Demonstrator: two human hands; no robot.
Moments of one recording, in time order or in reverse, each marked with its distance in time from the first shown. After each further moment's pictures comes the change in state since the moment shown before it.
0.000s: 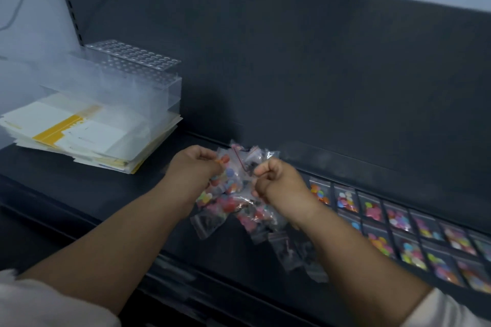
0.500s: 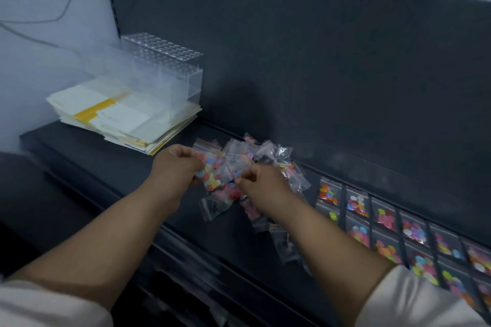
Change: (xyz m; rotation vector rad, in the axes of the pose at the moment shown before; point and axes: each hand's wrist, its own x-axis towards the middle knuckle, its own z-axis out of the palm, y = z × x) left_hand -0.025 -0.017 -0.024 -0.075 0.229 -0.070; right_hand 0.003 0.006 0.025 -0.447 -0.111 -0.113
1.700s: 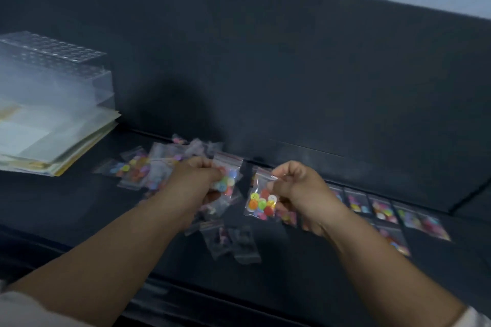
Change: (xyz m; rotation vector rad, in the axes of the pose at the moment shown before) left_hand -0.050 0.006 0.136 -0.073 -0.418 -0.099; right_hand -0.089 0.085 -0.124 0.656 0.231 0.327
